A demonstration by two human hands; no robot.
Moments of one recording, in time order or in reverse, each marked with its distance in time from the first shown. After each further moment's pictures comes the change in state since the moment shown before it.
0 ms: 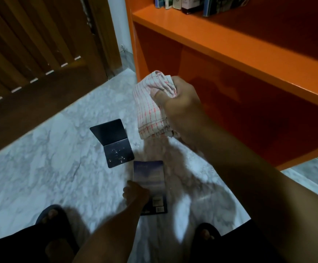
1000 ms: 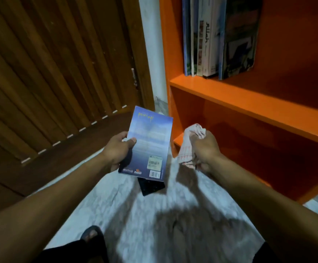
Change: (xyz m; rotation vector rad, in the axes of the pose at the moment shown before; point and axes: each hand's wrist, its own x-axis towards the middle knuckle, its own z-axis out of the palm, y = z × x) left_hand -0.108 0.091 -0.311 -0.619 -0.068 0.690; right_hand 0.000 0.023 0.013 0.106 0.118 0.389
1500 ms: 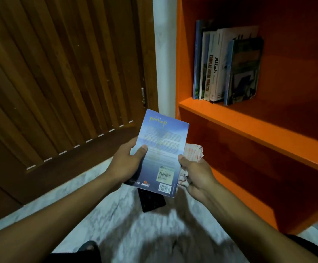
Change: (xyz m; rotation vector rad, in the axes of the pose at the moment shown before) left_hand -0.063 0.045 -0.012 0.170 0.024 0.294; right_hand -0.062 -0.023 0.034 0.400 -0.207 0.088
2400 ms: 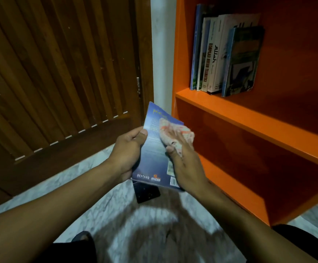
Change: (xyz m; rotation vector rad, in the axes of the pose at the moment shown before) left_hand -0.002 0.015 0.021 -0.501 -0.025 -0.214; right_hand -0.019 0.000 0.002 -0.869 -0.091 -0.749
